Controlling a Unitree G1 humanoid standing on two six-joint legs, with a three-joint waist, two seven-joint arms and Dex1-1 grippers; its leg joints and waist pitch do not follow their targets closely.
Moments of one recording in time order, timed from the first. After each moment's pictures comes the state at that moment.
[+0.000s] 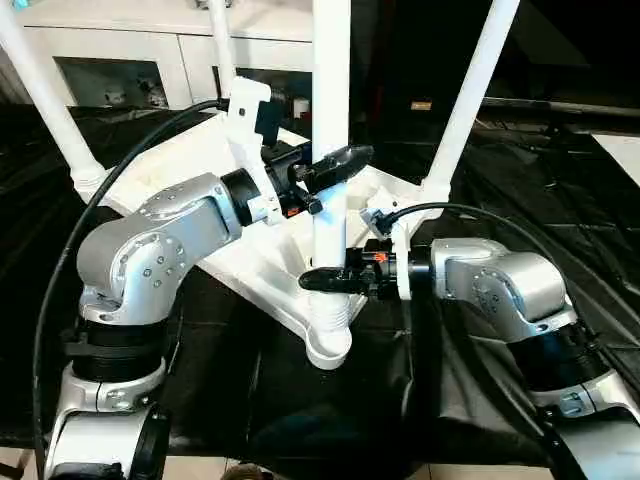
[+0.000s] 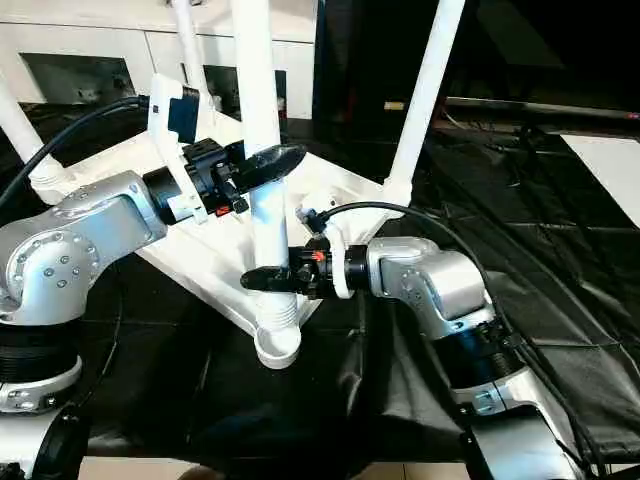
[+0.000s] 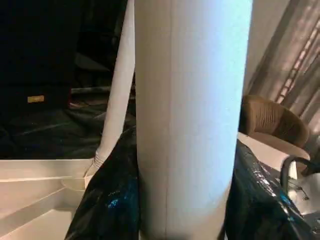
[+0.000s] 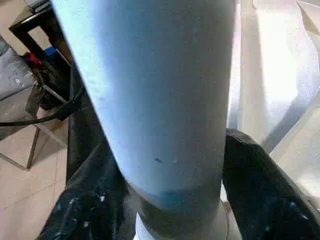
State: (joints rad) left arm -0.68 0.28 0.04 -0.17 -0.71 0.87 -0.50; right arm -0.64 -0.32 0.24 0.16 0.47 0.83 0.92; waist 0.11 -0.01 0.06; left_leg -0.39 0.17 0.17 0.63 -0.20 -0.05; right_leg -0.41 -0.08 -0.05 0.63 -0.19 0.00
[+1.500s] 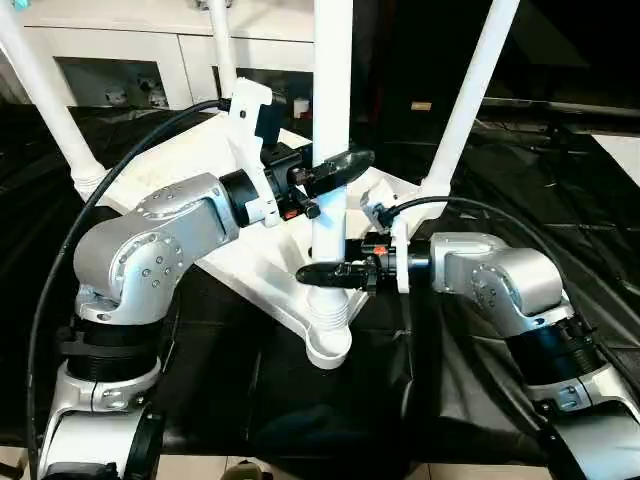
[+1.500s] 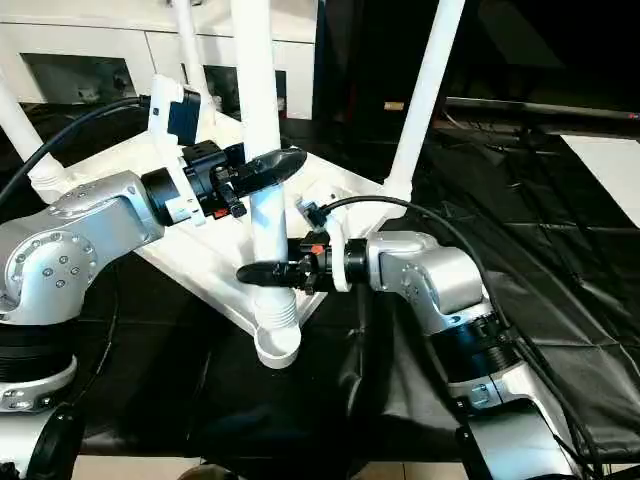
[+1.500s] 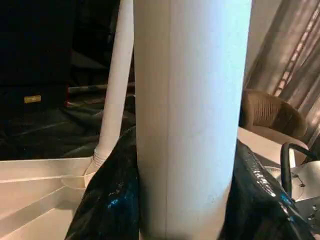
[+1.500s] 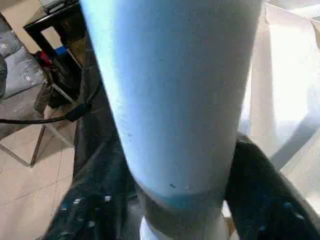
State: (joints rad) left arm -0.68 0.30 0.02 -0.17 -0.70 0.87 -0.52; right arm -0.66 -0.31 0.25 0.17 0.47 0.79 0.98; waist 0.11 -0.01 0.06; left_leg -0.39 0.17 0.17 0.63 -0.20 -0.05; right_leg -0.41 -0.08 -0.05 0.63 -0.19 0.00
